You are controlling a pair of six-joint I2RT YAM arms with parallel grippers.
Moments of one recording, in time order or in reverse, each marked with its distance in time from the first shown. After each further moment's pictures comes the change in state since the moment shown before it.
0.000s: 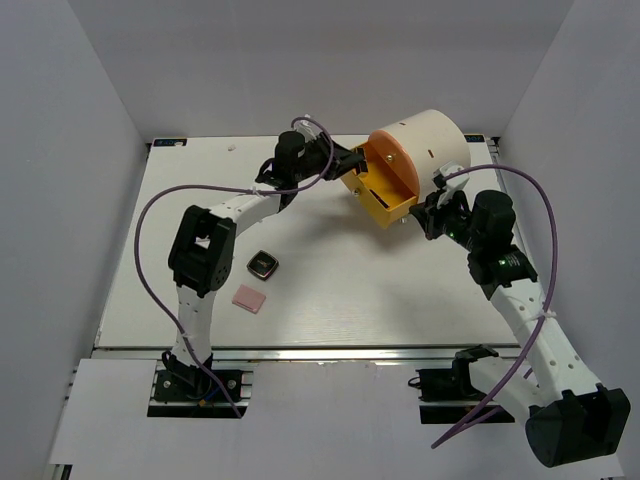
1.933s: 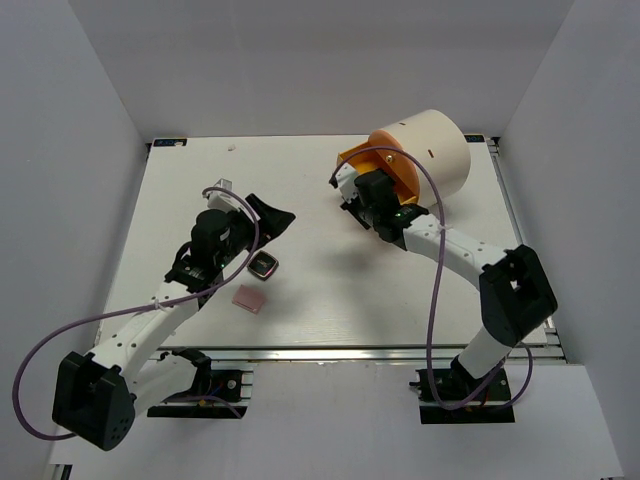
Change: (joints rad) left arm 0.066 -1.047 -0.912 -0.261 -0.315 0.274; right arm 0.421 0.667 0.339 -0.059 0.595 -0.232
